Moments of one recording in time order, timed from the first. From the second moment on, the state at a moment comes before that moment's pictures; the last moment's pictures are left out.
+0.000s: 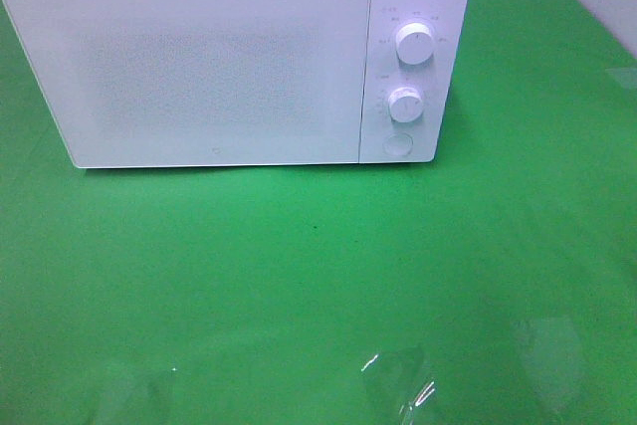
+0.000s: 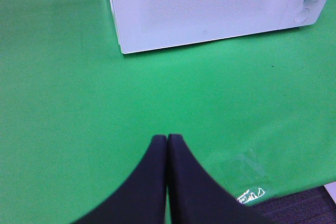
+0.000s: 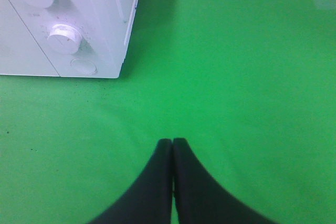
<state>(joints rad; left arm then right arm) -0.14 0.00 -0.50 -0.14 1.05 0.13 0.11 0.92 -0.53 -0.05 0.26 0.04</state>
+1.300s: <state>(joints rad) -0.14 0.00 -0.50 -0.14 1.05 0.13 0.44 1.87 -0.75 -0.08 -0.50 0.27</state>
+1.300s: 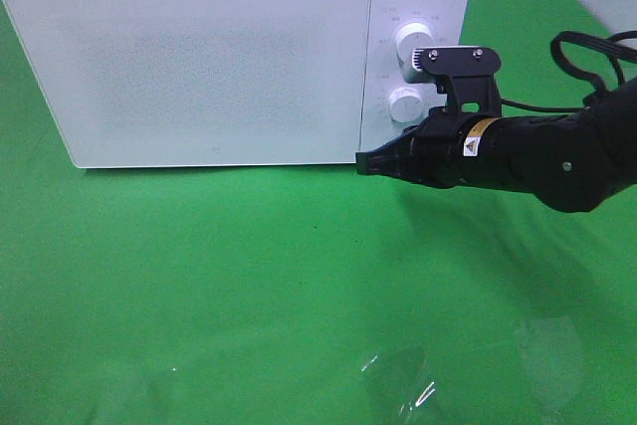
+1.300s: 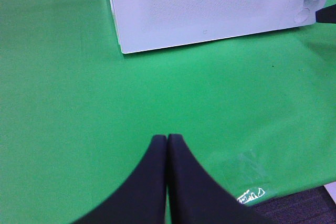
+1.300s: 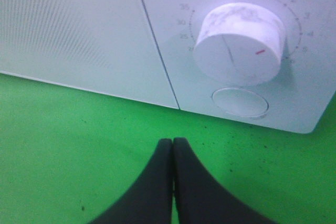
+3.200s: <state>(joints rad) -0.14 0.00 -0.50 -0.14 1.05 0.13 0.46 2.16 -0.89 0.28 -0.81 0.97</state>
